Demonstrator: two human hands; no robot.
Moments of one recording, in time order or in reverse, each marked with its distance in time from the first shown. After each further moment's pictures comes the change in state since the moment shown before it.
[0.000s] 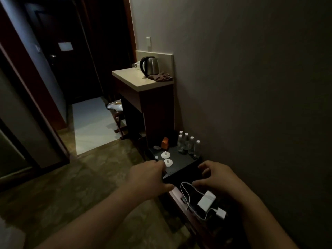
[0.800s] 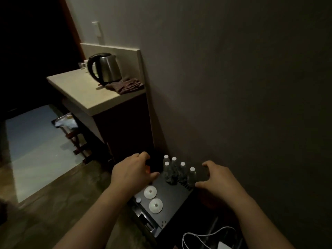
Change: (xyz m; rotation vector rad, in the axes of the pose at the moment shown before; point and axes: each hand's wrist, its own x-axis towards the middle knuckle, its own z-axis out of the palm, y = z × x) left_hand 0.440 -0.128 0.062 -0.067 0.108 0.068; right_hand 0.364 0.002 -0.066 -0.105 0.260 0.289
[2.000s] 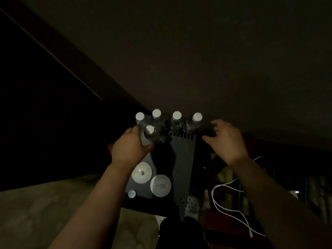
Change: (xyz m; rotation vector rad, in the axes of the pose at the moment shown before) left_hand 0.247 -0.063 0.422 -0.262 -0.547 0.290; right_hand 0.275 0.124 0.271 0.128 0.146 0.673
